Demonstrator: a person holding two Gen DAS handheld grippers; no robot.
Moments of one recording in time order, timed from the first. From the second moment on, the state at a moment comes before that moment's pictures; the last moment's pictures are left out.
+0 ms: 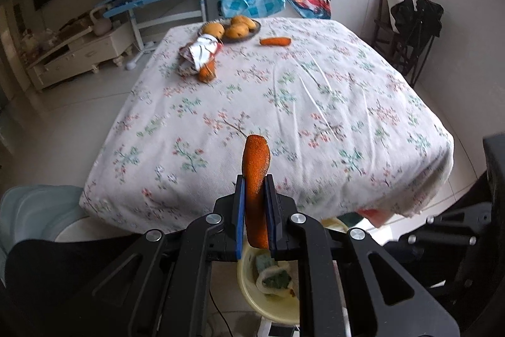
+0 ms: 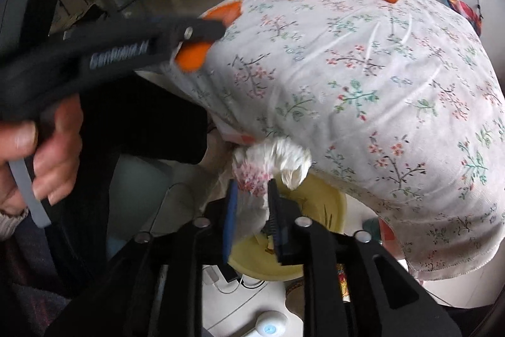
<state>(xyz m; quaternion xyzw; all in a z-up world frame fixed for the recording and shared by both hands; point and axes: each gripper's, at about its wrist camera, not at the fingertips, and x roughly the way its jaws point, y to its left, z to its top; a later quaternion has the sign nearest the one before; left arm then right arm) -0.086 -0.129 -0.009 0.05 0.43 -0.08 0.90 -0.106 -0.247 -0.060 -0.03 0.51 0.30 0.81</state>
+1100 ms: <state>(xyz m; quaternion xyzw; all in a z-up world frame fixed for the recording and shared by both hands) -0.086 -0.118 -0.028 0.03 0.42 -0.04 0.91 -0.082 -0.307 -0.038 0.07 0.41 0.15 0.90</state>
